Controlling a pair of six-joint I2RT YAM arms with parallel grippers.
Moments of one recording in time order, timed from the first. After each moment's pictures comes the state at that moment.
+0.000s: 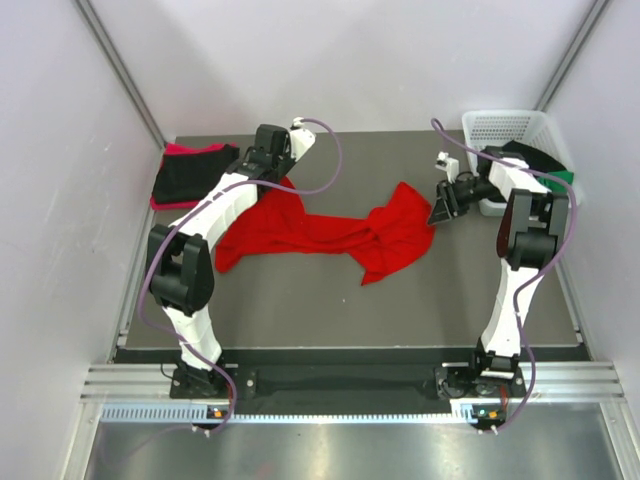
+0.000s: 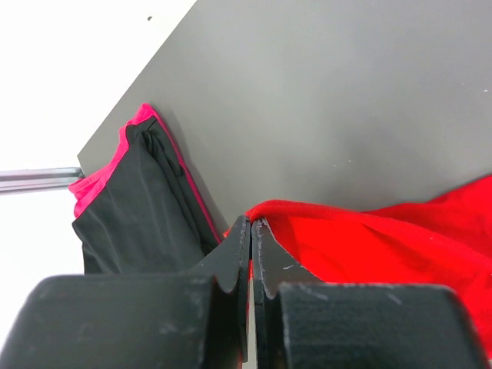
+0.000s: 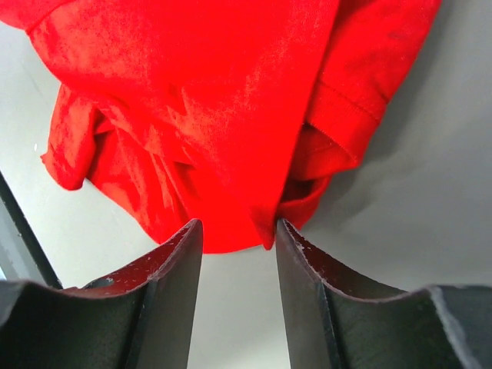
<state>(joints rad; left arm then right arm) -0.37 1.84 1.56 -0.34 -0.22 0.53 -0.12 2.20 1.72 -1.04 -0.83 -0.69</state>
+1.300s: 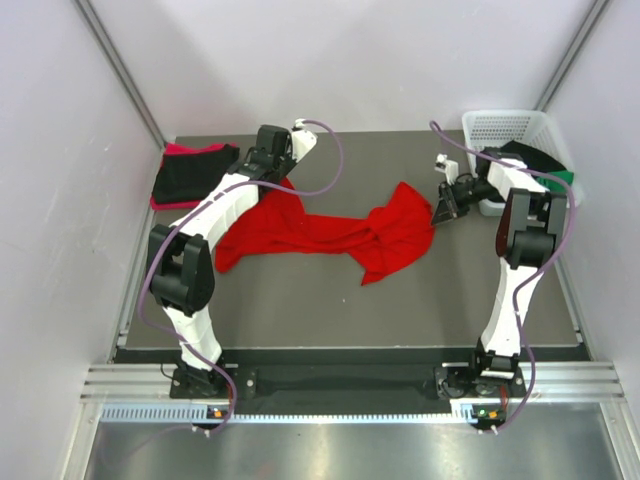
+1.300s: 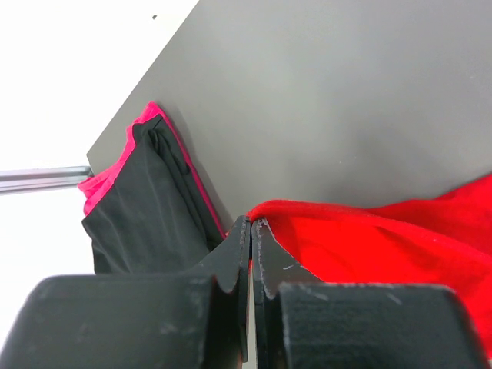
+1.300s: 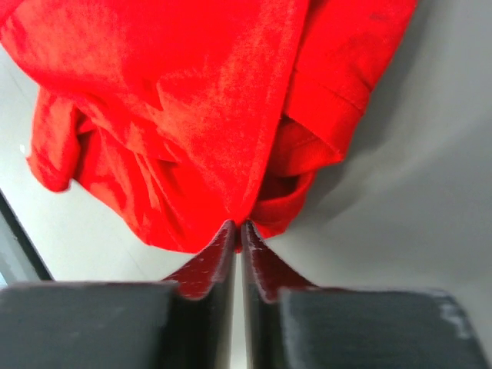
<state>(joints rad) -0.38 1.84 1.56 -0.34 -0.24 0.55 -0.11 2.22 1.73 -1.04 -0.79 -0.67</state>
